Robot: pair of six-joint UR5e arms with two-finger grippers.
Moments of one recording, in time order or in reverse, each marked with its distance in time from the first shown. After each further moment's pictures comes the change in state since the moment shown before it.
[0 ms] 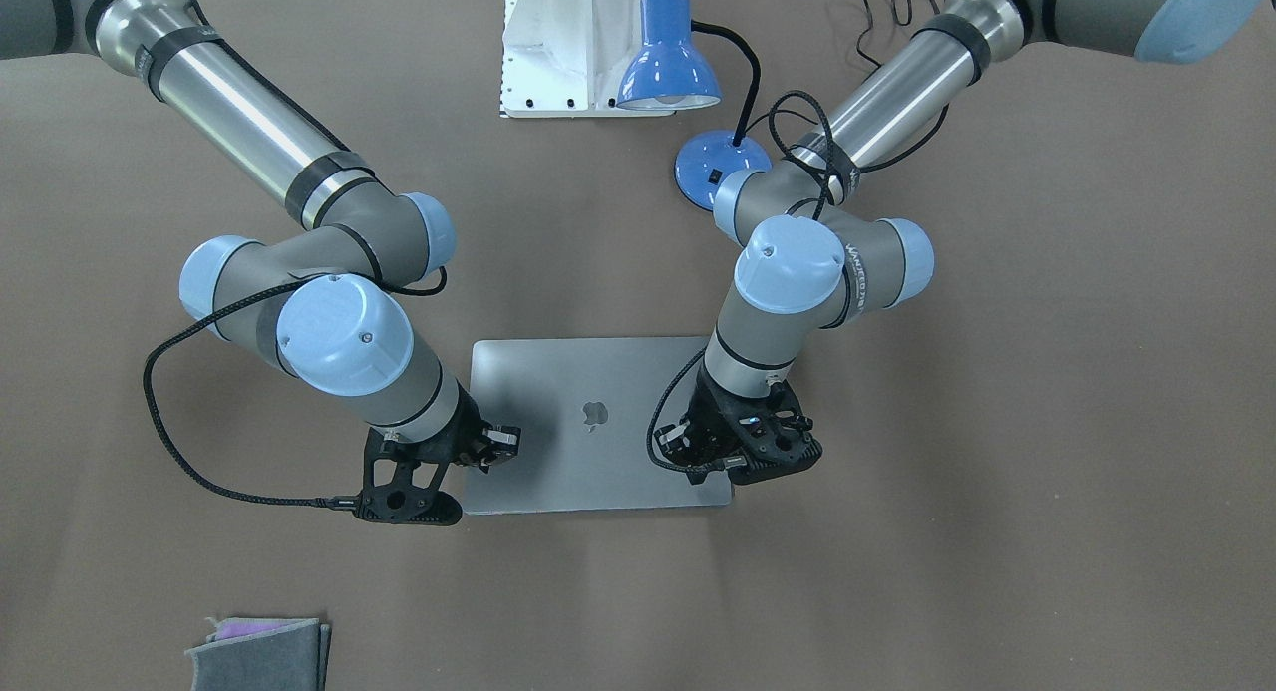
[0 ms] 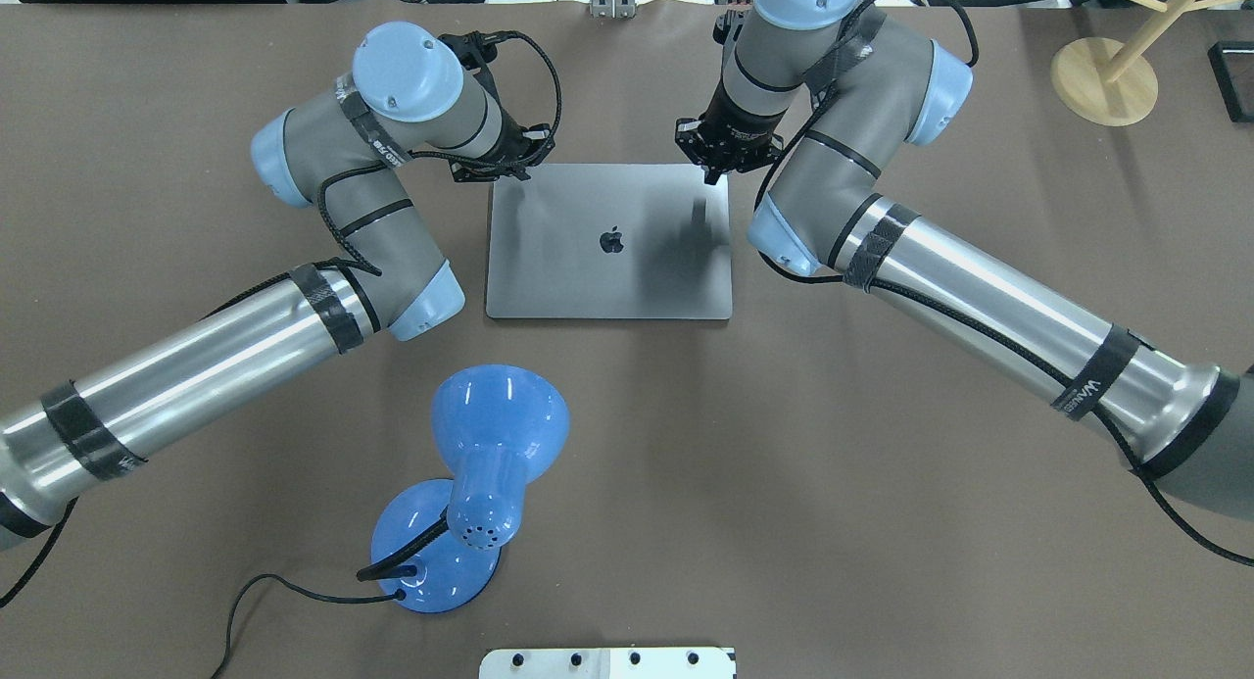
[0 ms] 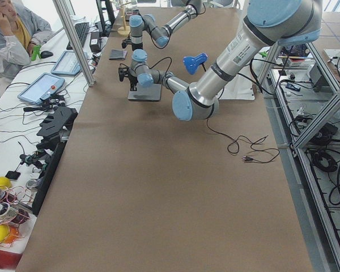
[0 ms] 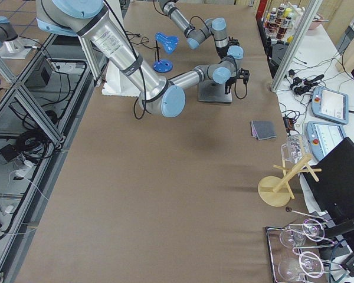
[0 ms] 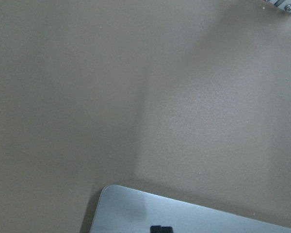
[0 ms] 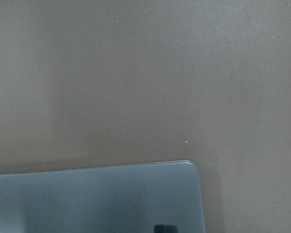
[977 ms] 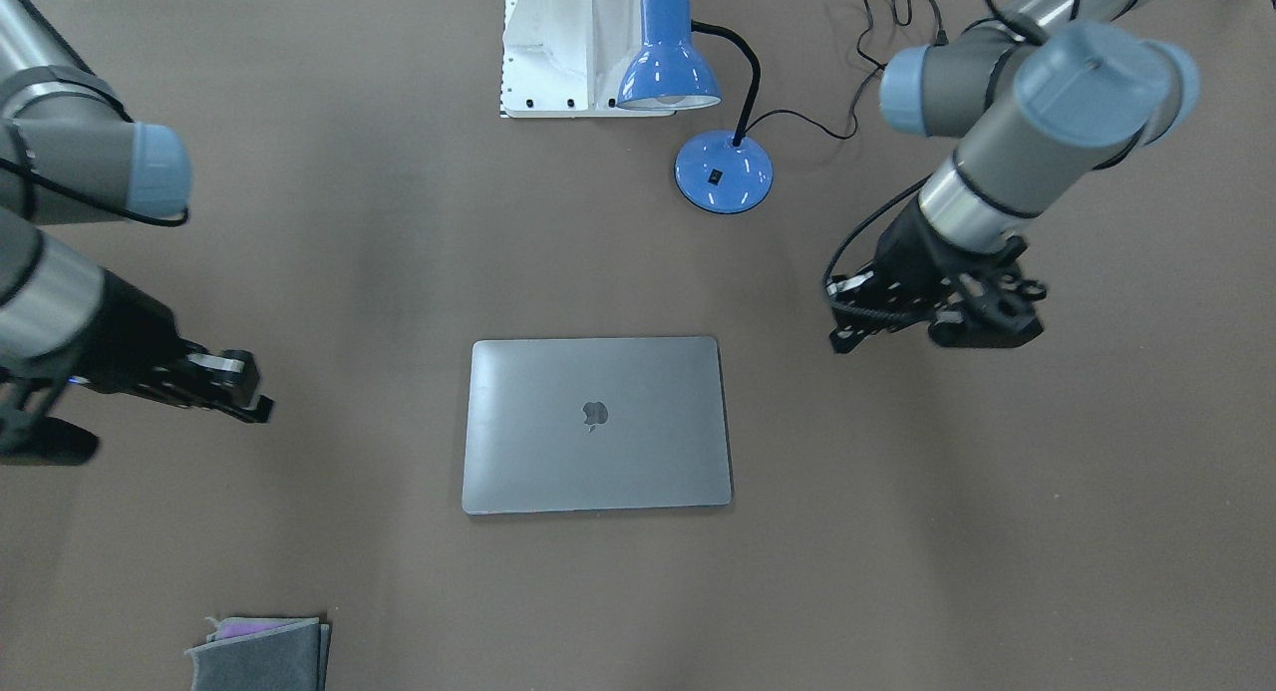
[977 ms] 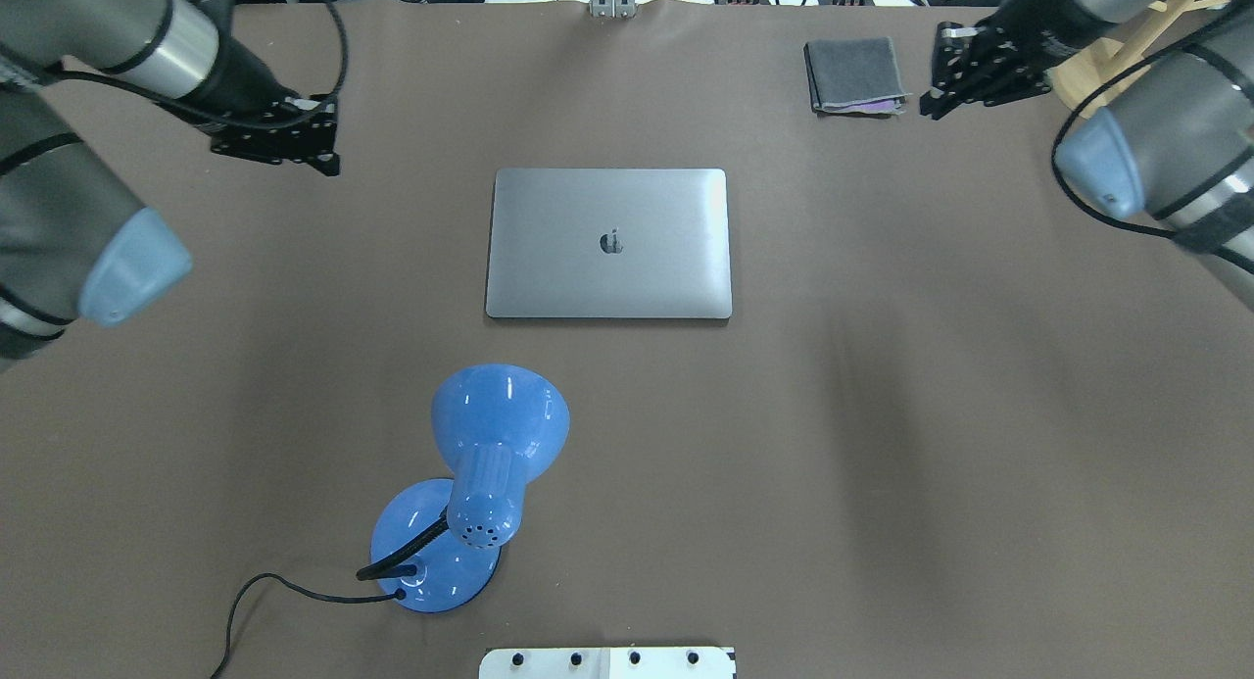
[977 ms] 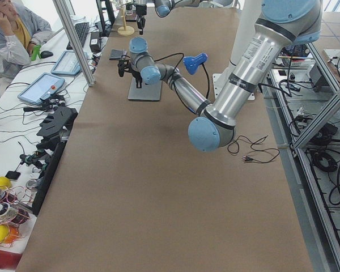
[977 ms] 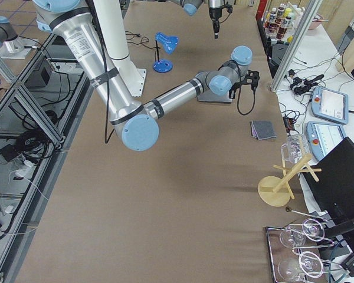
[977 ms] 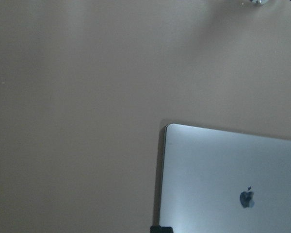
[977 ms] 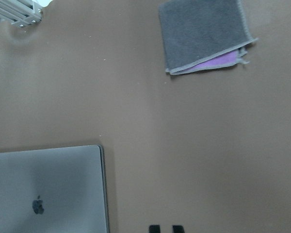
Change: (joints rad) left arm -0.257 0.466 -0.762 0.441 -0.389 0.409; right arm 0.352 -0.472 0.534 -0.058 0.307 -0.212
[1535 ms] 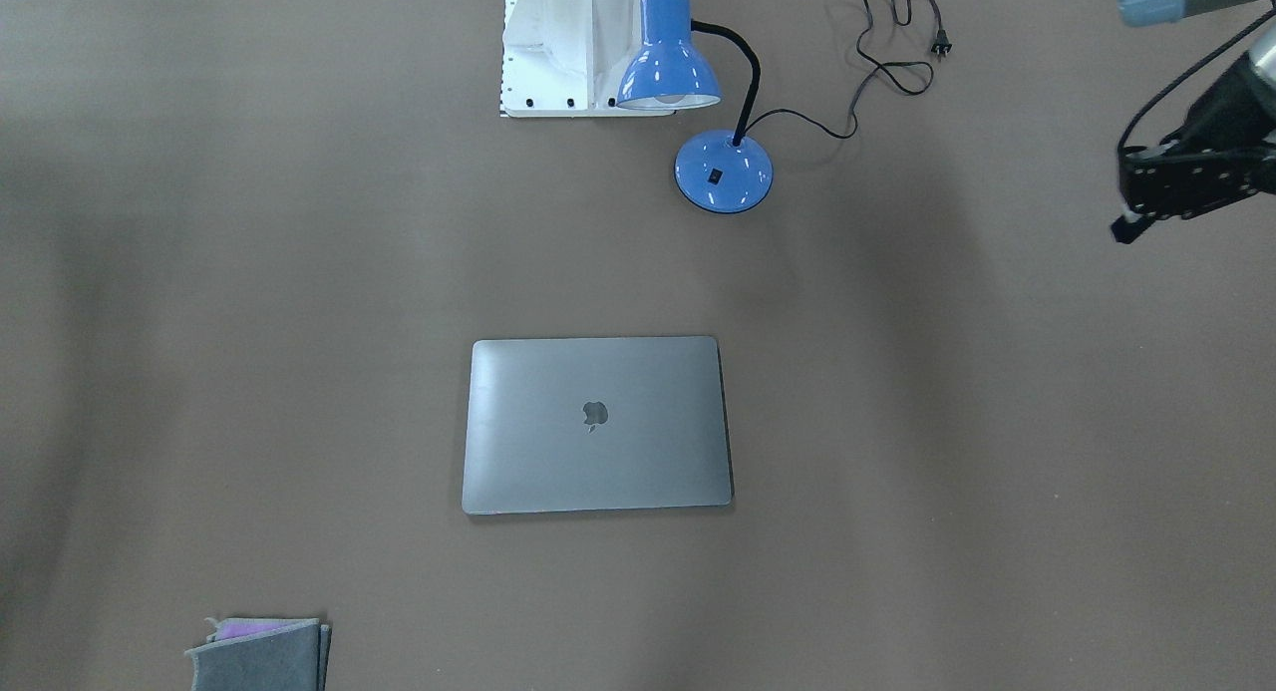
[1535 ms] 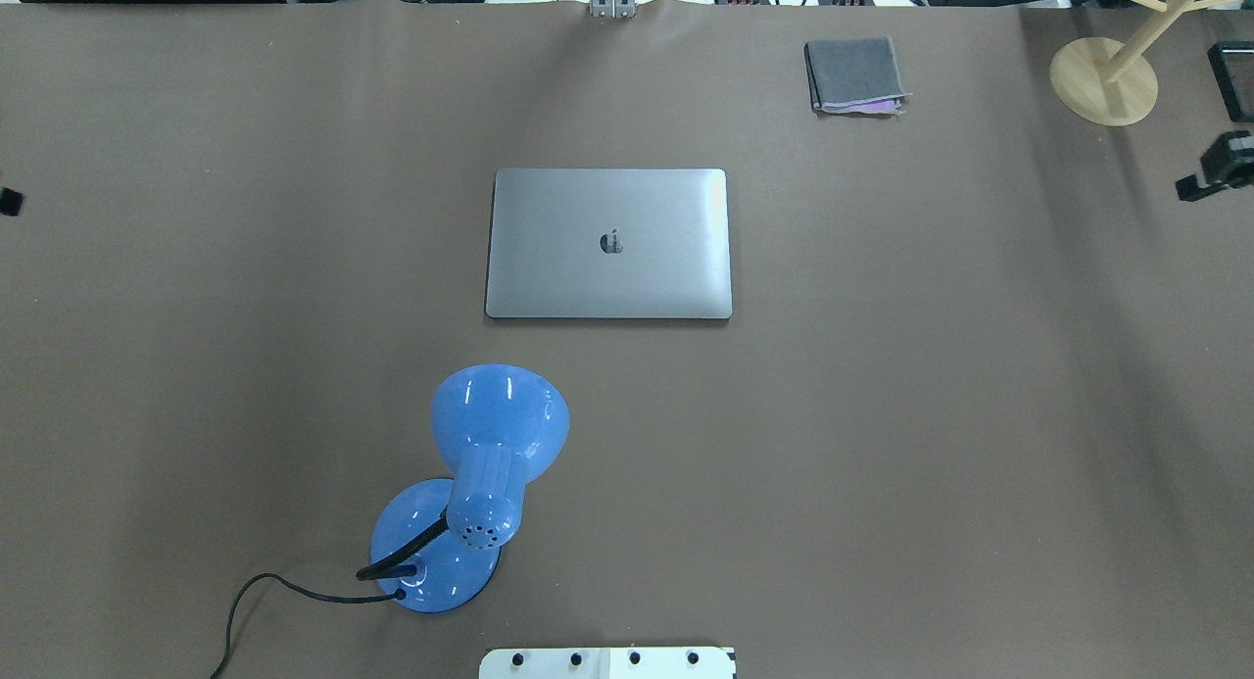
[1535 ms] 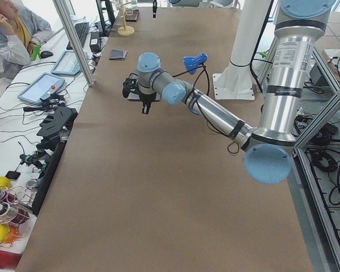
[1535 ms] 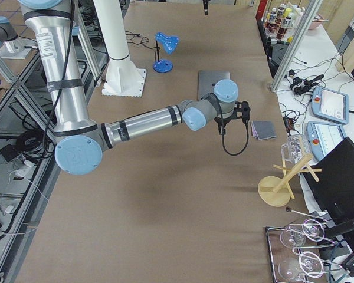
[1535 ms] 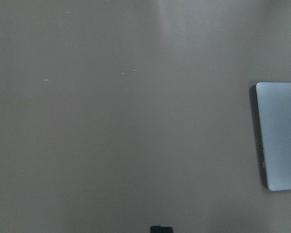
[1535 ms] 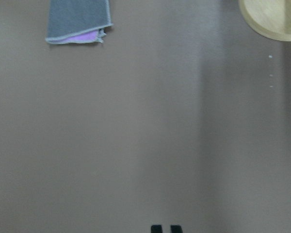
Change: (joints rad) left arm -0.300 0.421 -0.164 0.059 -0.102 0.594; right arm 0.193 -0.398 0.130 -0.017 0.005 -0.504
